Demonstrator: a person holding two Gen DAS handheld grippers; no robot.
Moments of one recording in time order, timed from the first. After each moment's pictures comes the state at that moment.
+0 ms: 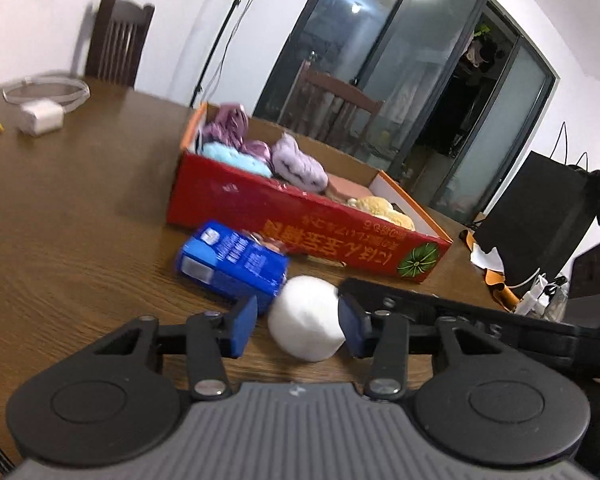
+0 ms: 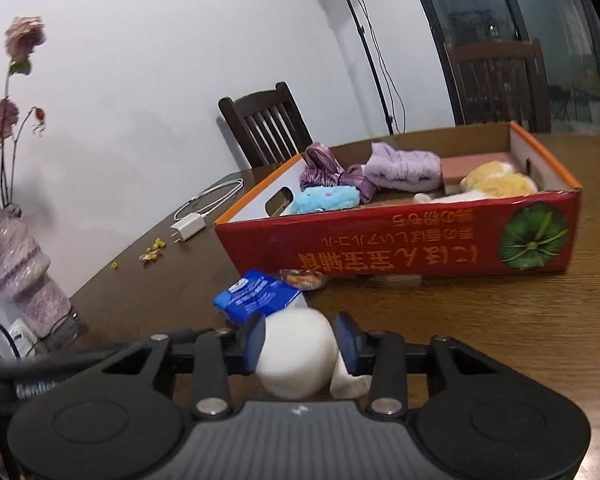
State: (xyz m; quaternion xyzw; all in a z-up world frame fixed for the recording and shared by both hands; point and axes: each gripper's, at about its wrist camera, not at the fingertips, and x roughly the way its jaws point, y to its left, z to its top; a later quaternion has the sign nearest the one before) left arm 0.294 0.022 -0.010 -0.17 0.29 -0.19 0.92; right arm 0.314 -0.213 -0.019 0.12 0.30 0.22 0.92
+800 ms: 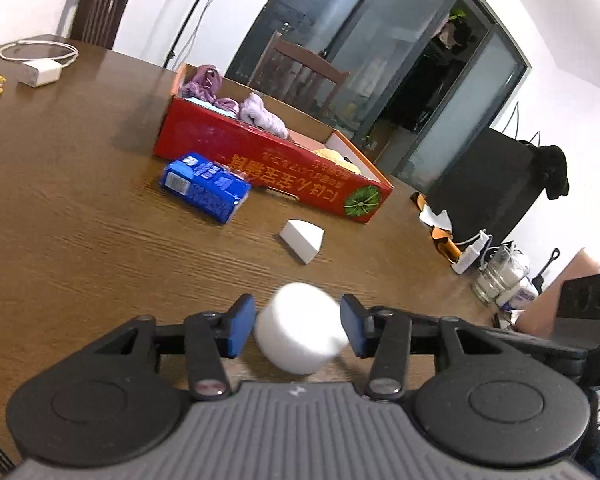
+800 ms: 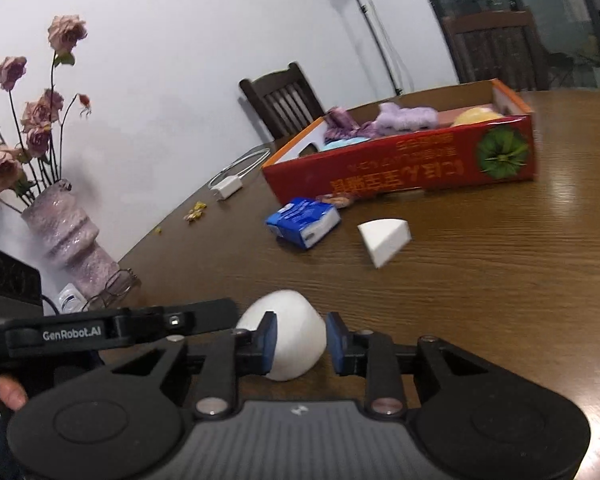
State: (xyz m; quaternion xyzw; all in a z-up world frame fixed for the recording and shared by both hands) left arm 0.214 0.039 -0.007 -0.18 0.33 -0.24 0.89; right arm 0.201 -0.235 -0.018 0.16 0.32 0.24 0.90
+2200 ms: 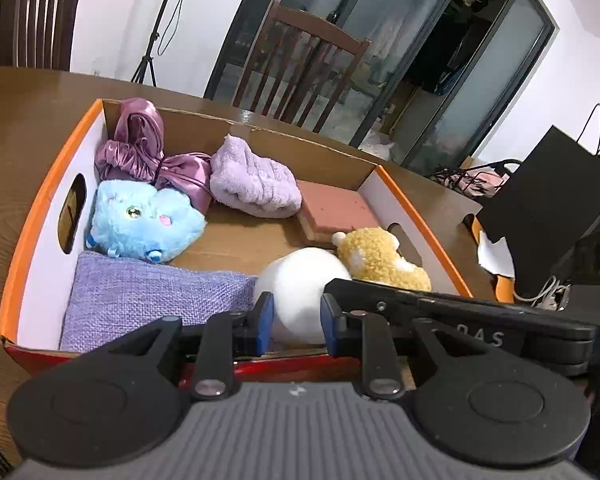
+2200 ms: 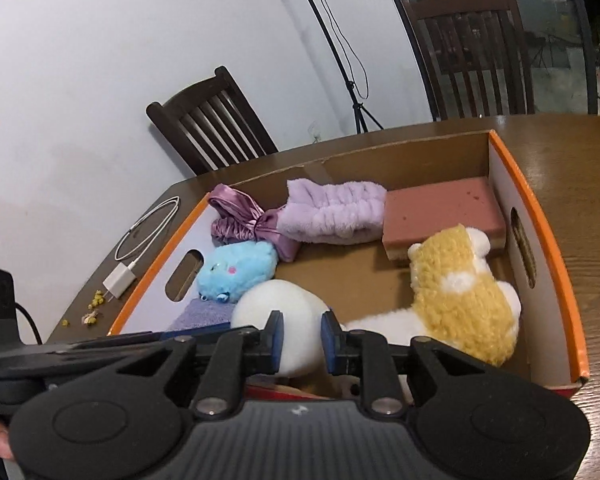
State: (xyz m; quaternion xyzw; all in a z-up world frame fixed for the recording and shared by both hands) left arm 0.469 -0.045 0.020 -0.13 0.38 -0.24 0.88; right arm 0.459 -0.260 0.001 0.16 0.37 0.18 0.90
